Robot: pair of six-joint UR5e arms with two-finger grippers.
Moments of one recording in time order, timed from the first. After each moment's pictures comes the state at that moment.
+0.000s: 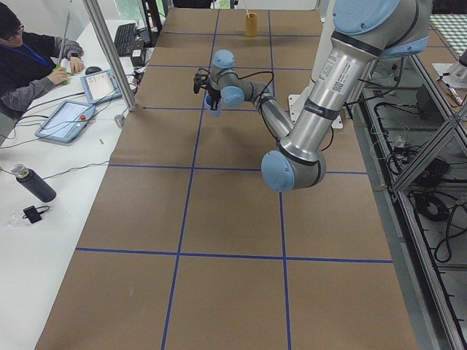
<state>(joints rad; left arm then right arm) -0.64 -2.15 -1.78 -1.80 -1.86 -1.23 1.52 -1.83 1.90 -1.21 2.37 0.22</state>
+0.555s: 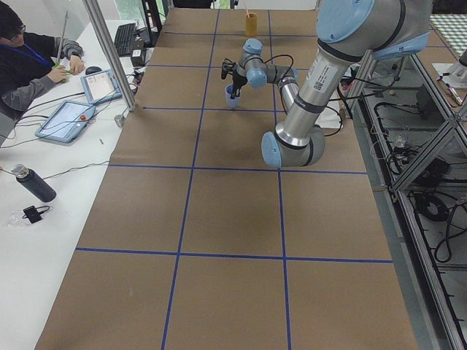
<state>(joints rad) -0.39 -2.31 -1.69 -1.69 -1.57 -1.34 1.52 -1.83 1.89 -1.21 2.37 0.23</state>
